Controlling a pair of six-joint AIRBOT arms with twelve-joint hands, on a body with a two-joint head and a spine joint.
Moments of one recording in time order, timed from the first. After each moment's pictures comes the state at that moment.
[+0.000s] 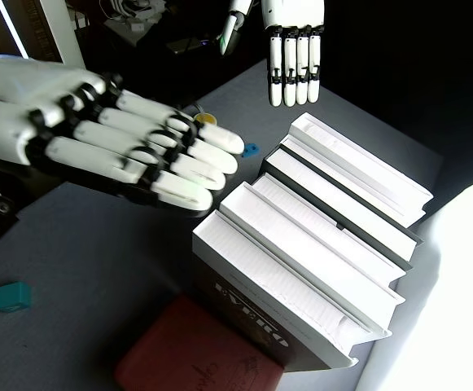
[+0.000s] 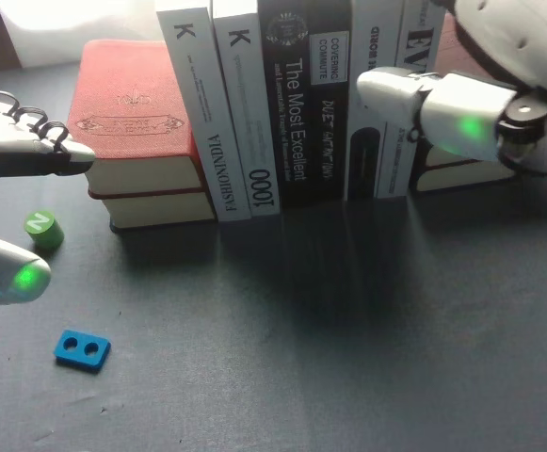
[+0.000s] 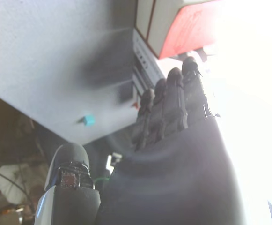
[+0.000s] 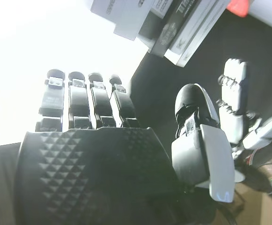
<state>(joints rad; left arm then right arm) -0.21 -0.38 0.73 3.00 -0.86 -1.81 -0.35 -0.91 0.65 0.71 0.92 -1.95</state>
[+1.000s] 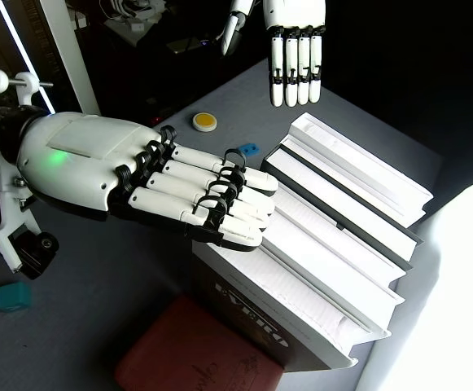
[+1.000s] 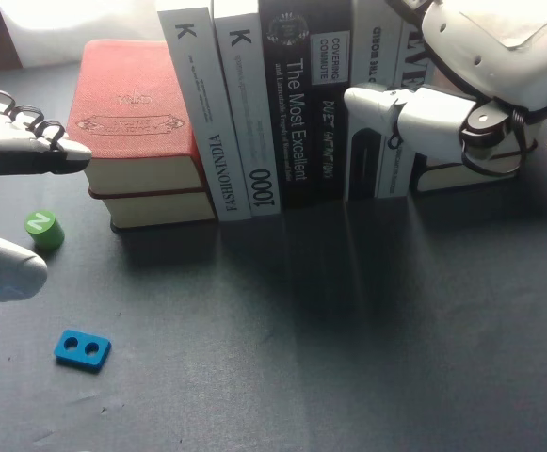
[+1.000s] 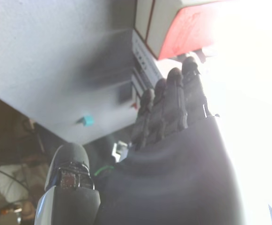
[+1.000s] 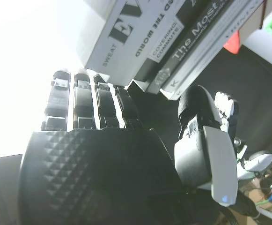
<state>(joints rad) -0.21 -0.38 0.74 3.00 -0.86 -1.81 -0.39 -1.02 0.77 0.73 0.93 -2.02</state>
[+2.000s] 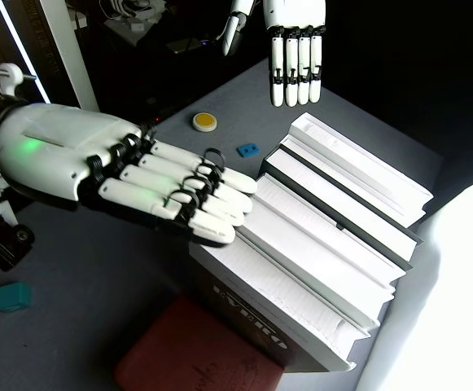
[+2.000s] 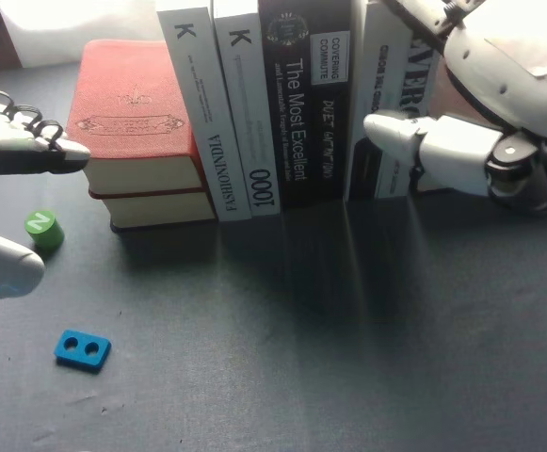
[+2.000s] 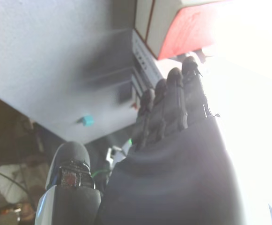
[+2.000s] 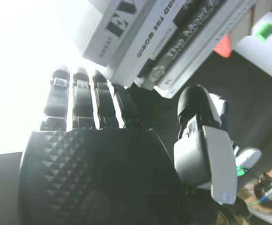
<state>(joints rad) -0.21 -0.38 0.74 3.00 -0.86 -1.81 -0.41 -0.92 0.63 0.77 0.96 -2.11</state>
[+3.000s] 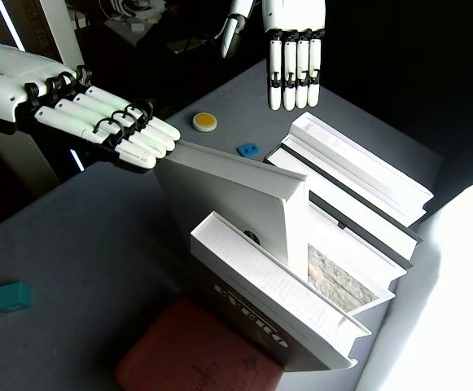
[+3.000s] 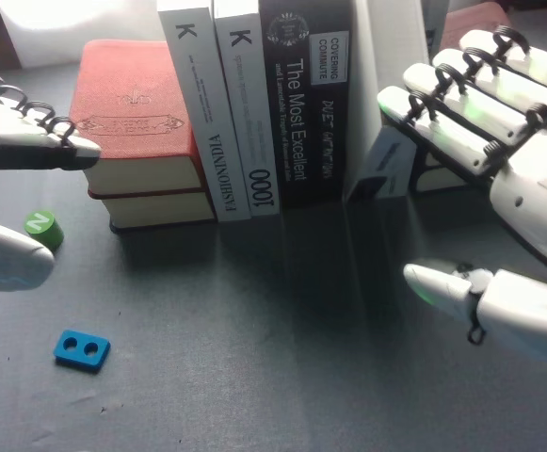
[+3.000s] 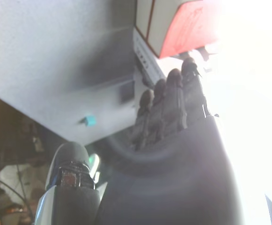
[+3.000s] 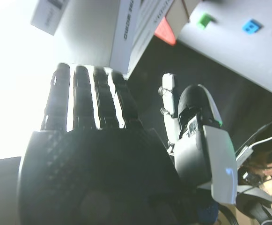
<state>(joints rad) -0.20 -0.42 0.76 3.00 -0.86 -1.81 -0.53 -0.71 0.29 0.86 0.97 -2.23</state>
